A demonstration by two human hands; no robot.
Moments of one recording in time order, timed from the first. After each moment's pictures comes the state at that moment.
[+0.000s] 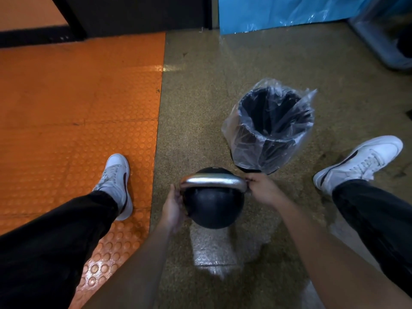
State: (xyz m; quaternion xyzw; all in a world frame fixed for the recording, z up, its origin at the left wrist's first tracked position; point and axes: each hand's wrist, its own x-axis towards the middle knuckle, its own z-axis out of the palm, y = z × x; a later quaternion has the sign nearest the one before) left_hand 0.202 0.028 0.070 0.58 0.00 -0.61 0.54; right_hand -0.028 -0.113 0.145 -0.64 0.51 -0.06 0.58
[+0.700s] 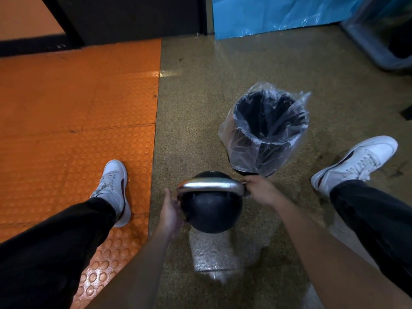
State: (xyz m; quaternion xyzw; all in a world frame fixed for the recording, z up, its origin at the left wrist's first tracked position) left_hand 0.204 0.031 0.069 0.59 -0.01 -0.61 0.53; right_hand -0.028 -0.115 0.153 -0.63 0.51 -0.04 0.58
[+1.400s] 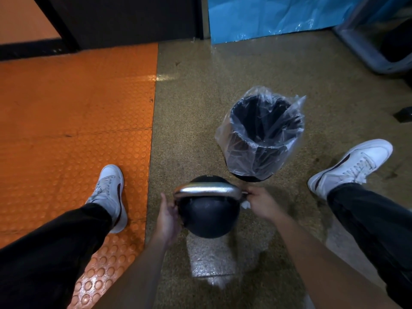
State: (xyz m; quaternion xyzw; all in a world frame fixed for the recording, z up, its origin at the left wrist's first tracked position) left_hand 0.205 0.033 0.067 0.58 -0.02 -0.61 0.53; right_hand -0.037 -0.099 0.146 -0.62 0.53 -0.07 0.57
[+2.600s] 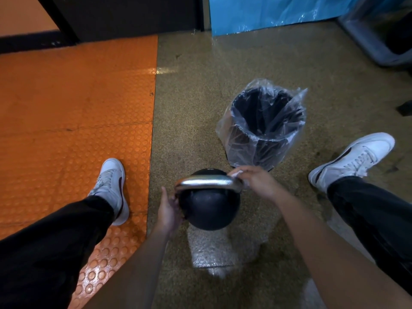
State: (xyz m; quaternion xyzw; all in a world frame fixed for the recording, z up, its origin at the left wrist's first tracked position) left_hand 0.203 0.032 0.072 0.58 -0.01 -0.62 0.53; right_hand -0.026 -0.120 0.175 -0.63 0.49 -0.09 0.59
